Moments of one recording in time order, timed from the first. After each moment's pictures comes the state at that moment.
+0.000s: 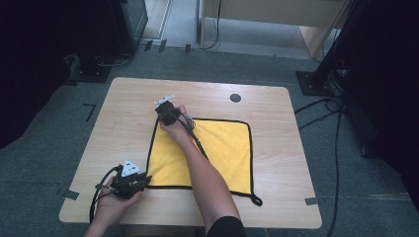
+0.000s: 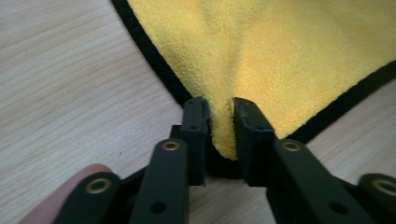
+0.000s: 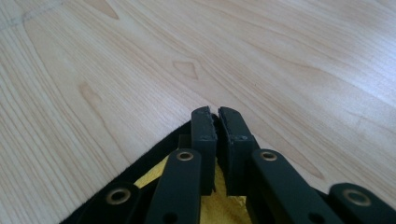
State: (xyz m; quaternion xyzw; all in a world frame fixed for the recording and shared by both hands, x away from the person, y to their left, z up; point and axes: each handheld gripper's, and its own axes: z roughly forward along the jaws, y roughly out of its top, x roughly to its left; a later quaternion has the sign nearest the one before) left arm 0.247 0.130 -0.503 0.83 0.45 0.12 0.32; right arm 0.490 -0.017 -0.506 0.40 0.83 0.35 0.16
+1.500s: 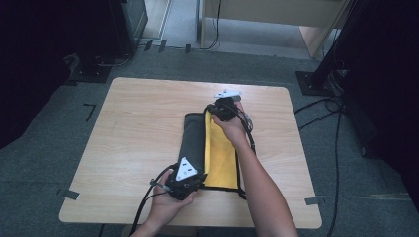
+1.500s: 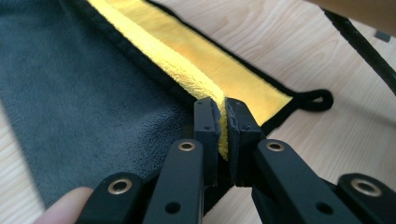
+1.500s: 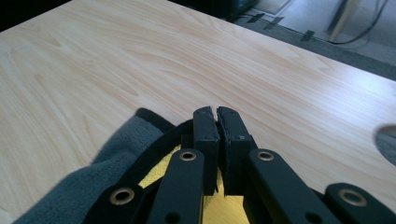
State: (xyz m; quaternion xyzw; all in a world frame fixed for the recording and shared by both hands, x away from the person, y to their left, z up) left arm 0.233 -0.030 -0.468 0.84 0.33 0.10 0.43; right arm 0.462 -0.210 -0.455 0.43 0.77 0.43 0.18
